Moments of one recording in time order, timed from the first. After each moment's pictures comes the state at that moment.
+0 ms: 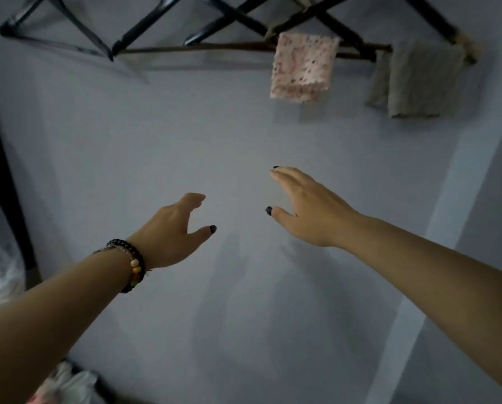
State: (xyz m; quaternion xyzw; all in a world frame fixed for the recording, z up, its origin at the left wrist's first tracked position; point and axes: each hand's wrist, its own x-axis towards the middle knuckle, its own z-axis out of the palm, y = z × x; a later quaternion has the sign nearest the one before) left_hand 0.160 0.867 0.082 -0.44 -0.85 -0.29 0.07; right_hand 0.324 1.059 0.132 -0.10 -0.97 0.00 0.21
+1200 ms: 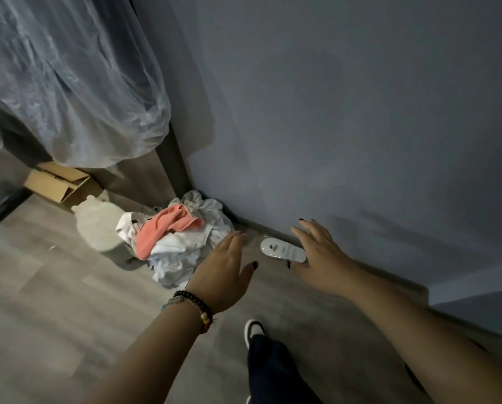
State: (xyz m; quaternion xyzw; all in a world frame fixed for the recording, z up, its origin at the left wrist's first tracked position) left_hand -0.003 0.515 -0.226 -0.35 -0.89 -0.23 -0.17; right_hand 0.085 0.713 -0.225 -0.14 -0.95 0.23 -0.14
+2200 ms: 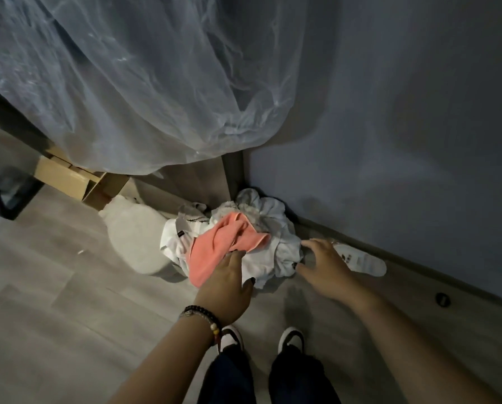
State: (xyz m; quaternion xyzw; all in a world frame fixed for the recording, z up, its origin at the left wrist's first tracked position) left_hand -0.366 0.393 -0.419 -0.25 -0.89 -0.23 -0.30; right_hand -0.292 0.596 -0.410 -0.28 -0.85 0.40 -0.18
